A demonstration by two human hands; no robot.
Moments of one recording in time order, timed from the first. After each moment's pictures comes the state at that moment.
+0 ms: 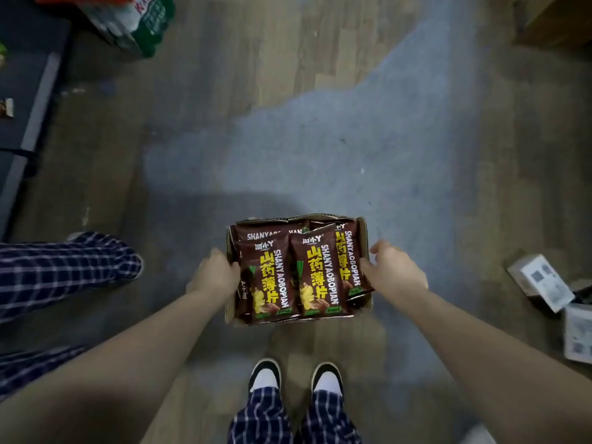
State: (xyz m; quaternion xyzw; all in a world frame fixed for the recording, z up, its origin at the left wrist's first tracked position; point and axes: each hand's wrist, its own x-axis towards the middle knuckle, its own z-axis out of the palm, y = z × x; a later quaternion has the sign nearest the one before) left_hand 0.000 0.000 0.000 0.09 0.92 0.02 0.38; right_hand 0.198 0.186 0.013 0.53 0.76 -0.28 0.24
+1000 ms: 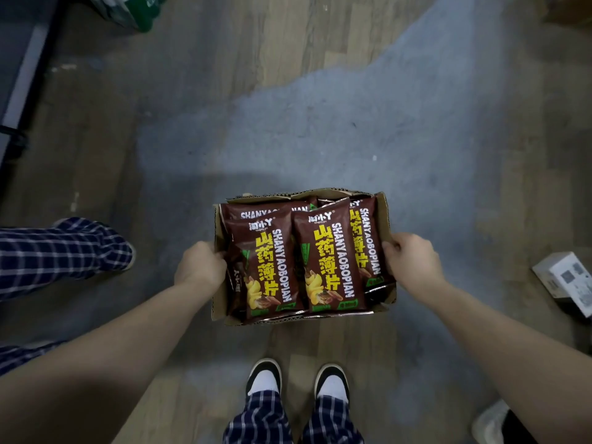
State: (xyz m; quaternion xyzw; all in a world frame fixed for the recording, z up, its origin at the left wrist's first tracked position) left_hand -0.012 -0.023 -0.062 0.07 0.93 0.09 0.34; right_hand 0.213 0.197 -0.053 0.54 0.78 -0.28 0.15
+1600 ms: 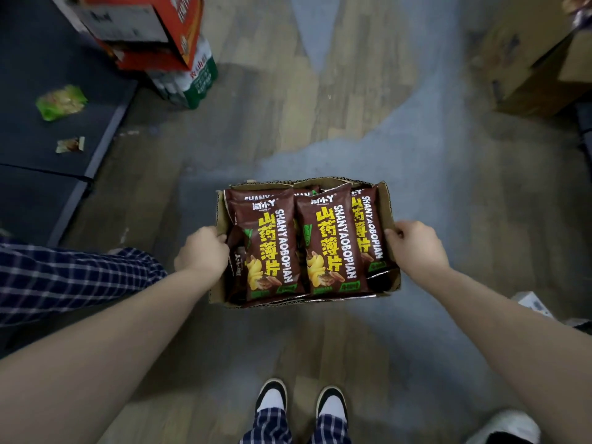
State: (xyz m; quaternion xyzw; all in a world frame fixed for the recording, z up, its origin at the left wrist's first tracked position) left_hand -0.044 -0.021 0.108 0.09 0.96 0.13 0.24; right_hand 0.175 0.209 0.108 0.52 0.81 -0.27 0.05
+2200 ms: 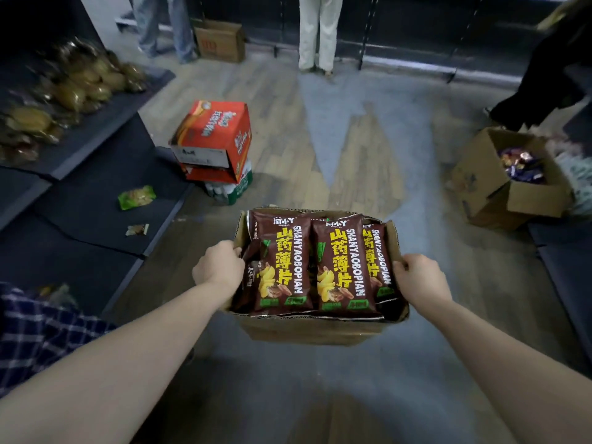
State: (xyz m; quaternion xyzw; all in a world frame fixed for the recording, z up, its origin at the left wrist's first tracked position) left_hand -0.121 -0.032 0.332 0.12 0.97 0.17 0.13; right_hand 0.099 0.195 0.329 0.52 0.83 -0.22 -0.02
